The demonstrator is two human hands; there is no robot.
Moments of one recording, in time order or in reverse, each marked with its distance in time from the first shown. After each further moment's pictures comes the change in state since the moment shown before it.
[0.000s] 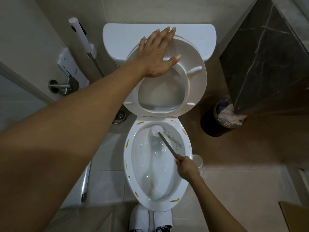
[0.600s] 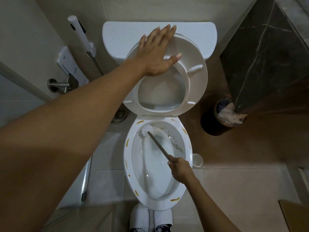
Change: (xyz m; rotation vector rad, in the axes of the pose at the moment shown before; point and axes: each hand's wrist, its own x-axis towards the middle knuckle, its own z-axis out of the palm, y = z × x) left_hand -0.001 0.000 0.001 0.002 0.011 0.005; right_hand -0.009 -0.007 0.012 0.113 -0.060 -0.099
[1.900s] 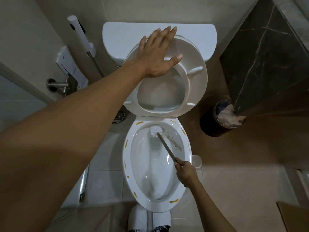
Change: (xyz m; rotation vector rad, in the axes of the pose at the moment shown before) left_hand 0.000 0.001 0.000 -0.008 0.003 -0.010; right_hand 0.004 0.015 -0.002 0.217 0.069 0.170
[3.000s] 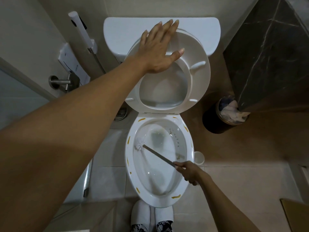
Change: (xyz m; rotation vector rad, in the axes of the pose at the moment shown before) left_hand 0.000 0.000 0.002 0.009 0.023 0.004; right_hand -0.006 0.000 -0.028 -0.108 -0.399 0.063
